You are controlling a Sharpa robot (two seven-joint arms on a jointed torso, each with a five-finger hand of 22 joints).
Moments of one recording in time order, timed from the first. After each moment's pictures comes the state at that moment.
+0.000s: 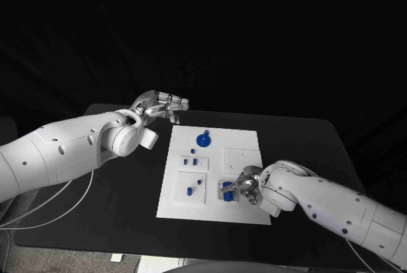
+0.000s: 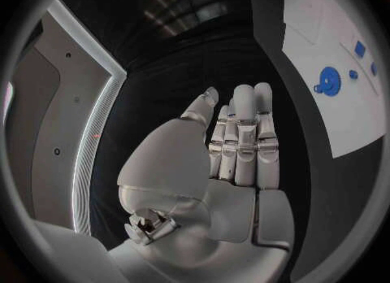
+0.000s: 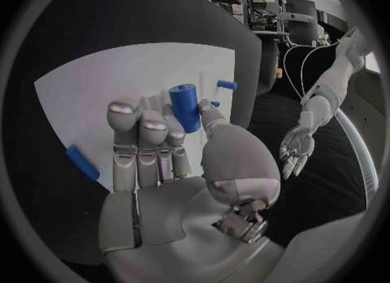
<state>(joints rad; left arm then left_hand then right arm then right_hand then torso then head) 1.28 -0.73 -0.11 1.24 -0.24 -0.16 0.30 1.37 0.01 0.06 -0.06 0.23 1.04 0.12 0.08 0.07 1.18 0.08 0.10 0.06 1.27 -0.02 0.95 0.32 0.08 1.27 -0.04 0.09 1.26 0.76 -0.63 0.30 1.43 -1.13 0.02 -0.70 1.04 0.02 0.12 -0.04 0.18 1.12 0.07 0.06 0.17 1.31 -0.02 1.08 1.23 1.44 -0.08 0.99 0.99 0.08 1.46 -0.11 0.73 1.26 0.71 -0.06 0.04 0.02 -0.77</state>
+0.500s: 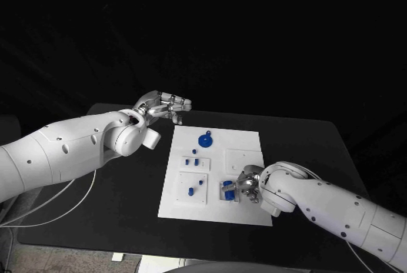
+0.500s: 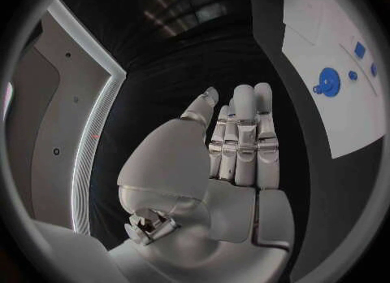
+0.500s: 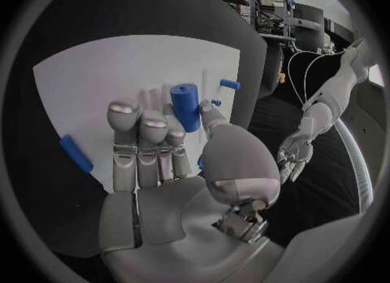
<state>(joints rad) 1.28 -0.72 -0.11 1.24 -0.24 -0.16 0.29 1.37 0.01 0.06 -0.06 0.23 1.04 0.12 0.08 0.07 1.18 0.08 0.10 0.06 1.27 -0.02 0.95 0.32 0.08 1.27 -0.04 0.08 1.26 0.76 -0.62 0.30 1.42 -1.20 0.01 -0.69 1.03 0.01 0.11 -0.02 0.16 1.12 0.07 0.06 0.17 1.31 -0.02 1.07 1.23 1.44 -0.08 0.98 0.99 0.08 1.46 -0.11 0.72 1.27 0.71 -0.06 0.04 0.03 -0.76</state>
